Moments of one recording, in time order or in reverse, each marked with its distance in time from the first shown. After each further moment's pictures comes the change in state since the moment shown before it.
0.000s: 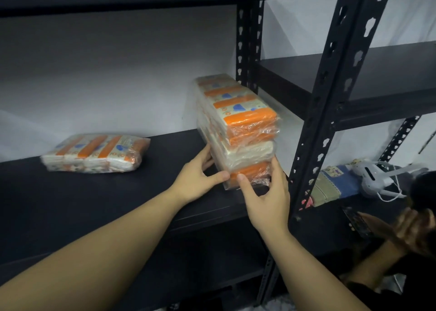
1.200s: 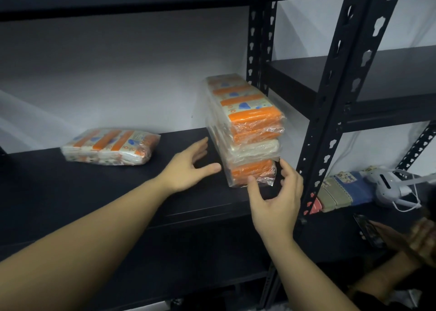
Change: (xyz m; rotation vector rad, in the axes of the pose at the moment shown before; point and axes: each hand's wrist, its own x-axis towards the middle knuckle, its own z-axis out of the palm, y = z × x) left_hand -0.020 0.020 -0.038 0.178 0.037 -0.112; right_hand -0.012 0.001 -0.003 -0.021 0.157 -0.106
